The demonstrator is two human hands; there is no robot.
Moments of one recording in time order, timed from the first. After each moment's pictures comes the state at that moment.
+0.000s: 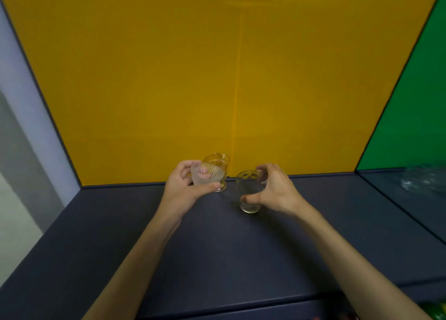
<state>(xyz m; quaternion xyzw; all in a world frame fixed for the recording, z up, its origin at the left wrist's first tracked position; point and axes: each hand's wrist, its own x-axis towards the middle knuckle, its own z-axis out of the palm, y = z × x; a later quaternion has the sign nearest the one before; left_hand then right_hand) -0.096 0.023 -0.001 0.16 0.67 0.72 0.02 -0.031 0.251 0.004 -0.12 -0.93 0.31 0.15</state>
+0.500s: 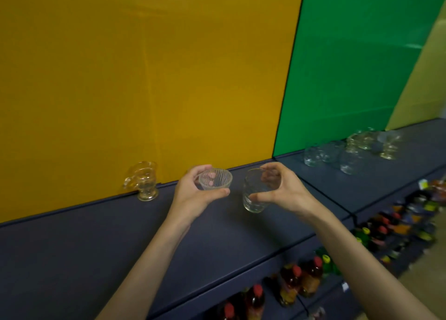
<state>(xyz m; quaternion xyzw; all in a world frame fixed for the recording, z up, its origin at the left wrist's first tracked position) -0.024 0.158 0.005 0.31 0.68 0.65 0.10 0.123 0.348 0.026 -0.22 -0.84 0.44 0.23</state>
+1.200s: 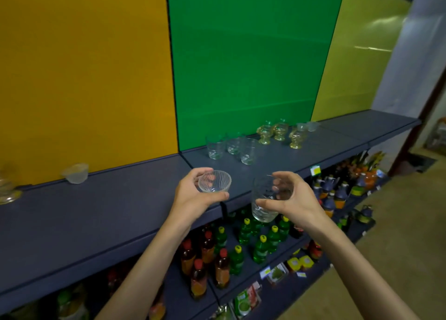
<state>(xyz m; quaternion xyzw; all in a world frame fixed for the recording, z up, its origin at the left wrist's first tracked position) 0.214 0.412 -0.009 0.33 0.69 0.63 0.13 0.410 0.567 0.007 -0.28 -0.80 0.42 0.32</state>
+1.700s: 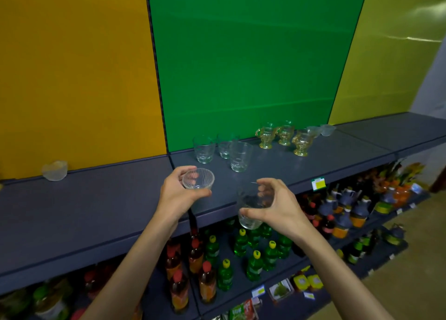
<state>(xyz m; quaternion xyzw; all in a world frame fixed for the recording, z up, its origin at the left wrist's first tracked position) 0.208 0.505 -0.024 0.23 0.73 0.63 0.06 0.387 0.675 -0.022 -0.23 -0.84 0.41 0.27</state>
